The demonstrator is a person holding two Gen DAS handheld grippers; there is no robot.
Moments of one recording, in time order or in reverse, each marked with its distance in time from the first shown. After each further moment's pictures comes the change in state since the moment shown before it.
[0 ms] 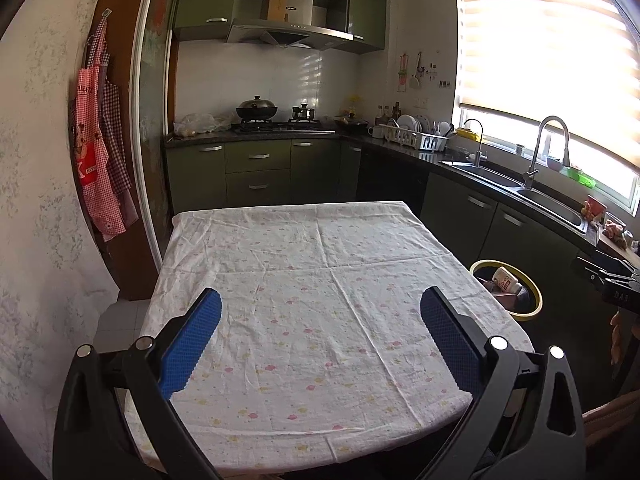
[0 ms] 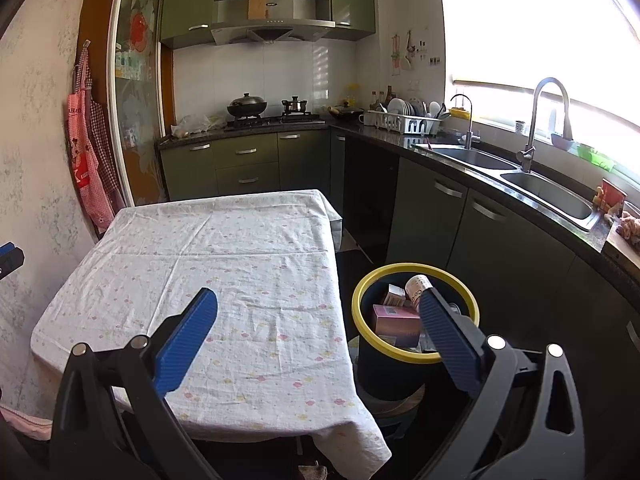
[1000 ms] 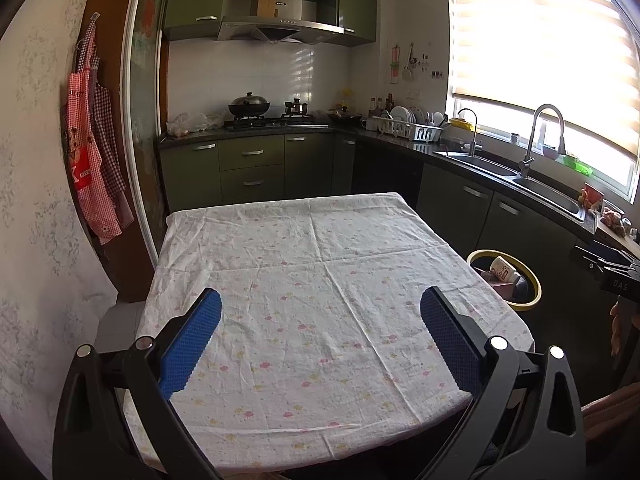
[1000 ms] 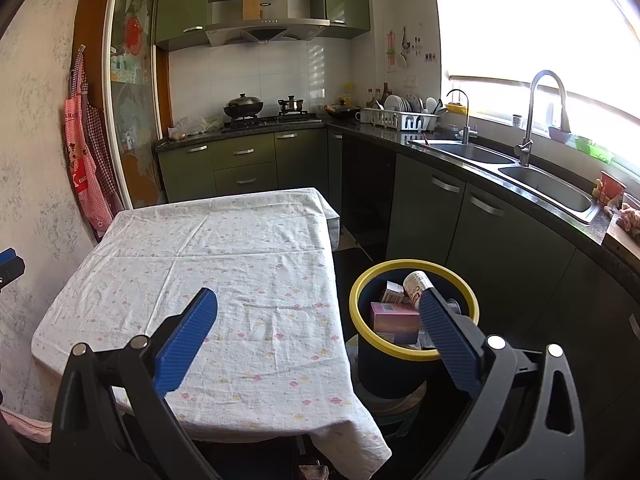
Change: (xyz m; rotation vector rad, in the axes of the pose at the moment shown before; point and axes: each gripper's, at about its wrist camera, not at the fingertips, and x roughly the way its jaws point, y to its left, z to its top) left arm 0.006 -0.009 -0.001 0.030 0.024 -0.011; right arm 0.002 -0.005 -0.003 0.015 0.001 0.000
